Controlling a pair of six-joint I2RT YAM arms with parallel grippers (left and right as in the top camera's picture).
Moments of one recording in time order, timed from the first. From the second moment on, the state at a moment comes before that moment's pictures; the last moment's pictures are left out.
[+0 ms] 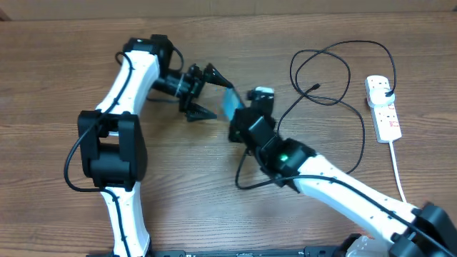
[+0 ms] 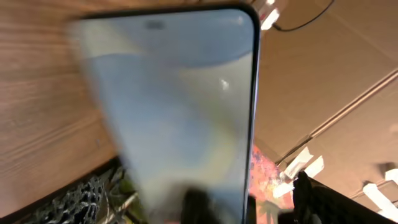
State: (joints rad) left arm -0.11 2.21 1.85 -1.36 1.13 -0.46; right arm 0.77 1.48 0.97 -0.20 0.36 0.78
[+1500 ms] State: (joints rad) left arm -0.01 1.31 0.56 0.13 0.99 -1.75; right arm 0.63 1.43 0.86 -0.01 -0.48 1.62
